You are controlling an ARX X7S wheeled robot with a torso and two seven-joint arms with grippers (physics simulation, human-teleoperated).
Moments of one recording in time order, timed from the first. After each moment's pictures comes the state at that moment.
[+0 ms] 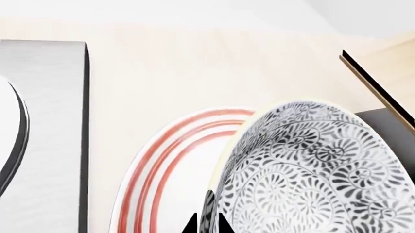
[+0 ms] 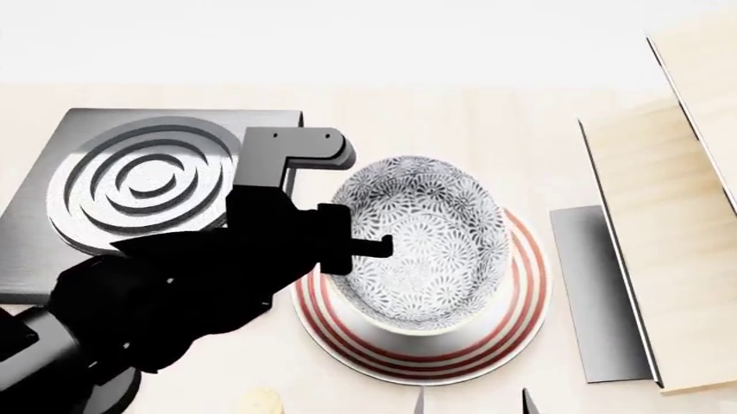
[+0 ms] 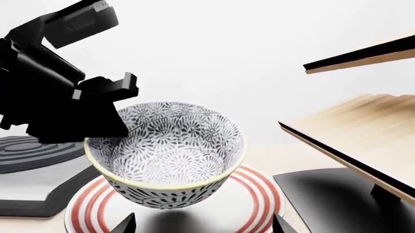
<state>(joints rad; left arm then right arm) -1.38 0.00 1.61 -1.00 -1.79 -0.20 -0.22 0.13 0.27 -0.51 0.40 0.17 -0.68 0.42</state>
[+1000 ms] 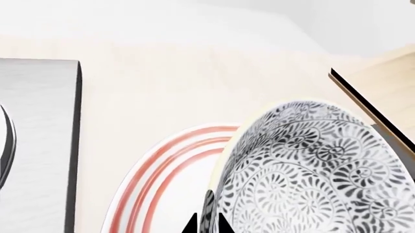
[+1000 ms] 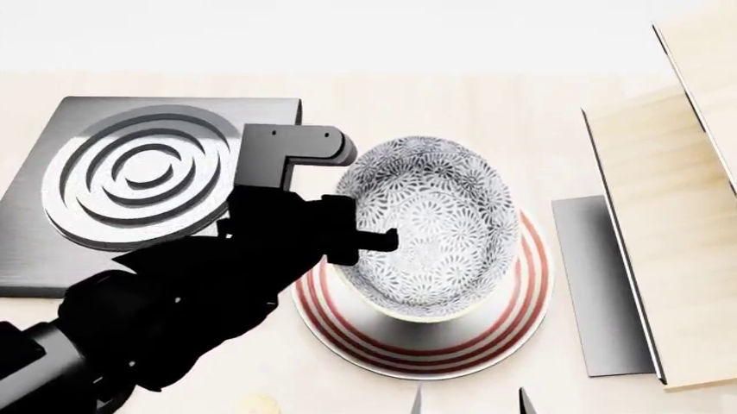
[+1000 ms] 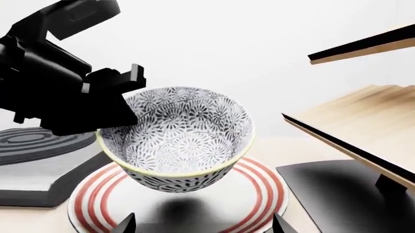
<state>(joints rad) -1.34 0.00 1.60 -0.98 -1.74 -0.07 -0.20 0.14 0.28 -0.52 0.40 0.18 -0.68 0.42</state>
